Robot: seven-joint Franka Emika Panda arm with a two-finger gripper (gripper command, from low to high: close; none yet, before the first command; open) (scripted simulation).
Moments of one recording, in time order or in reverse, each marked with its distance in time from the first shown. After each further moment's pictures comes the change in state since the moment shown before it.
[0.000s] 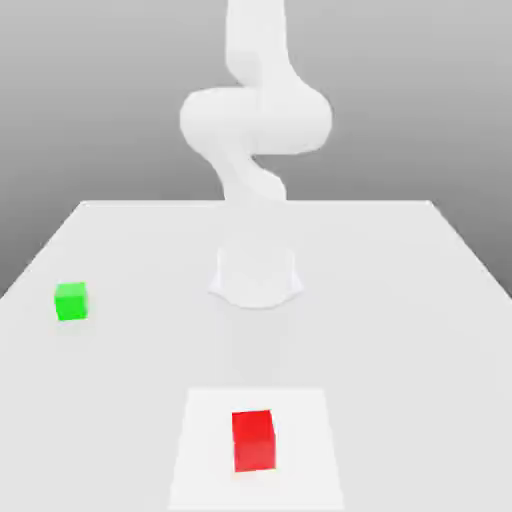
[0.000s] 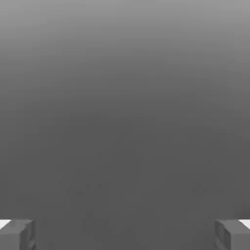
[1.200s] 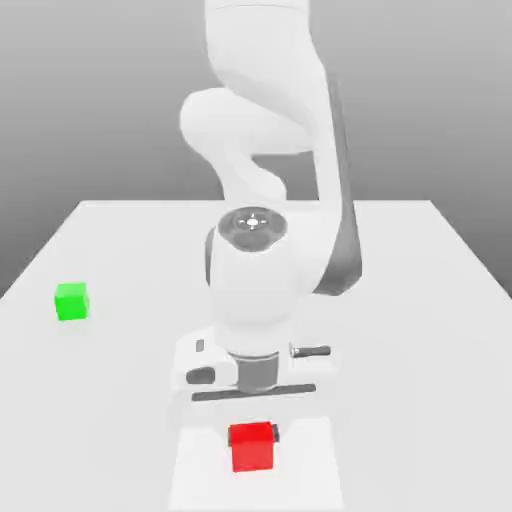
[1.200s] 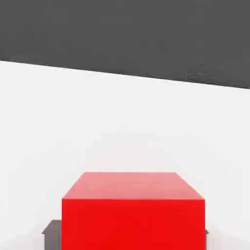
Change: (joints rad) arm 0.012 0.980 -0.015 -0.293 0.021 0.555 -0.138
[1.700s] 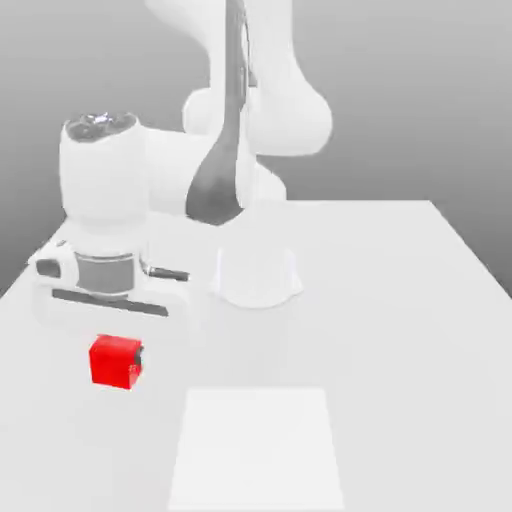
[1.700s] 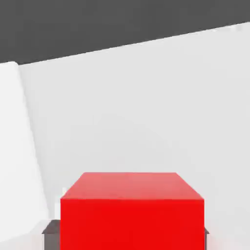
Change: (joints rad) arm -0.362 -0.338 -0.207 -0.100 -0.197 -0.209 0.040
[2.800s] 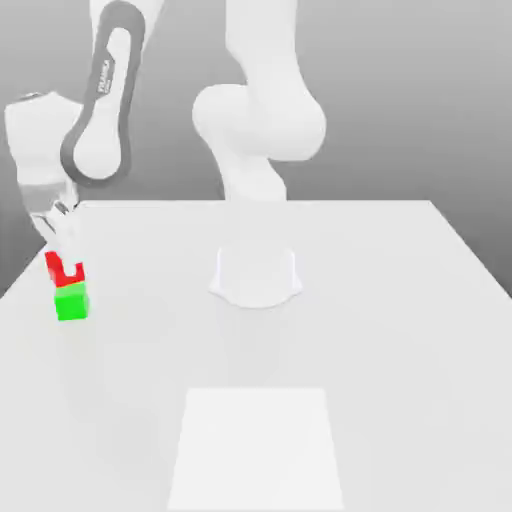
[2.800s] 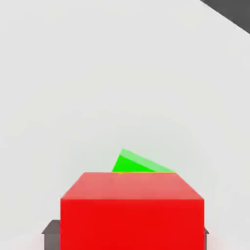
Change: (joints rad) arm -0.326 0.033 -0.440 -0.146 0.186 0.145 -0.292
